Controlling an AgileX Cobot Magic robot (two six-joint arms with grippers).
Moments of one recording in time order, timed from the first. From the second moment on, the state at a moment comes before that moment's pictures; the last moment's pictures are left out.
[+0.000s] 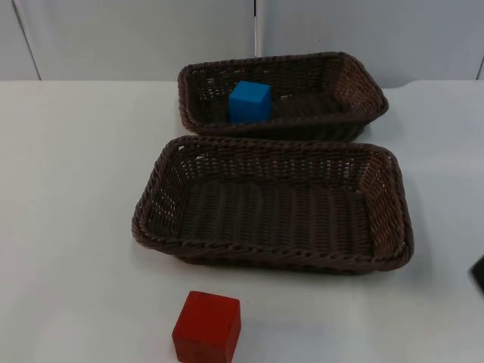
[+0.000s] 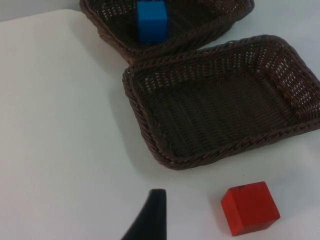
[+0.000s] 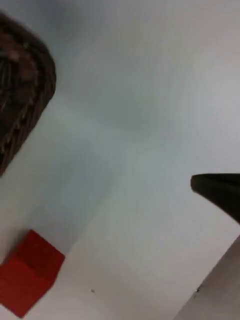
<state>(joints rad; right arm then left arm) 0.50 1.19 -0.64 0.32 0.68 -0.28 -0.33 0.53 -0.54 -0.26 0.70 0.19</state>
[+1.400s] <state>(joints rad) 1.05 2.07 -1.26 -0.06 0.54 -0.28 -0.33 0.53 -0.54 -0.26 0.70 0.19</state>
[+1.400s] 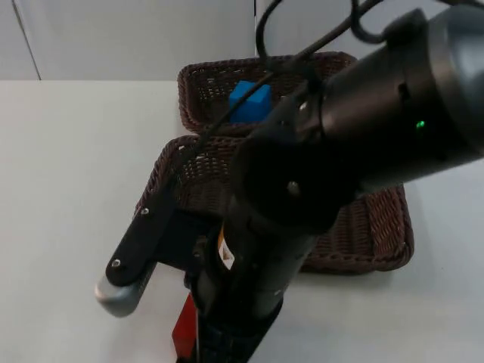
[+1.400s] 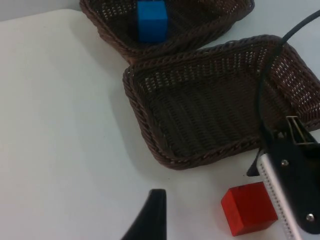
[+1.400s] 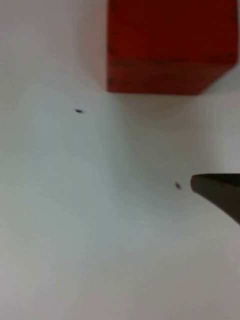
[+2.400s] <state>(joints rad) 1.05 2.14 -1.26 -0.12 0.42 -0.28 -0.33 0.53 -0.54 -0.26 0.70 0.19</state>
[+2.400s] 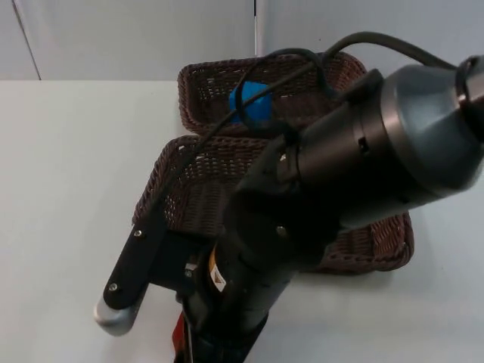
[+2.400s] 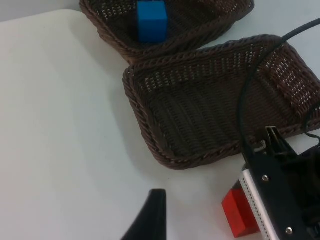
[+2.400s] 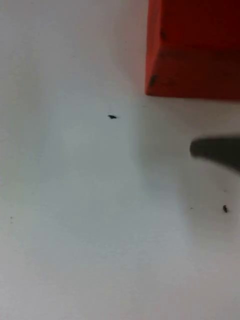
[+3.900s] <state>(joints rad) 1.05 1.80 -1.26 -0.12 0.61 -0.15 -0.33 0.38 -0.52 -0.25 0.69 0.19</state>
